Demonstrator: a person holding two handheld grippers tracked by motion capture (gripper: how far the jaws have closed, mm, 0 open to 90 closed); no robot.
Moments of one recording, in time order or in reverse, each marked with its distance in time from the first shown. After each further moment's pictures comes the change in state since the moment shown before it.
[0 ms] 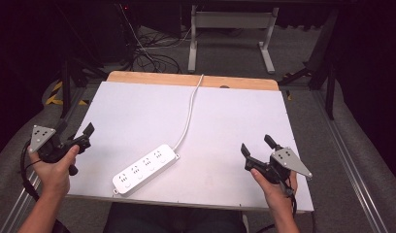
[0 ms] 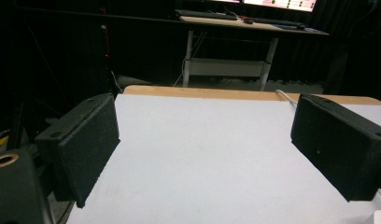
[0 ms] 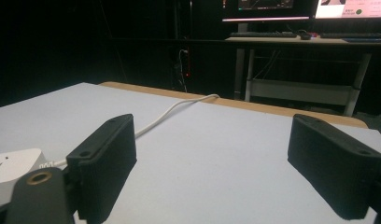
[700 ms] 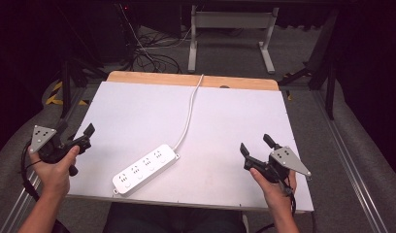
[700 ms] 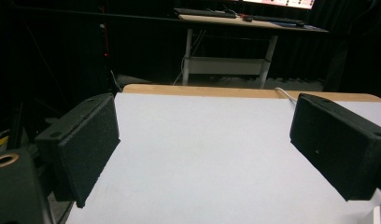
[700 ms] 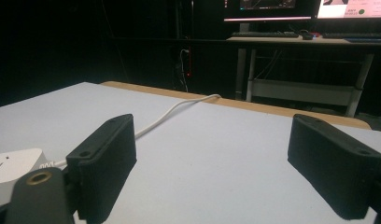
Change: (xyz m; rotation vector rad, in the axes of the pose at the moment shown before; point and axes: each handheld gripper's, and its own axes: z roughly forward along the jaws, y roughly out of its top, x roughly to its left) left arm -0.001 -0.001 0.000 0.001 -0.004 0.001; right arm 0.000 0.000 0.003 -0.001 0.006 -0.006
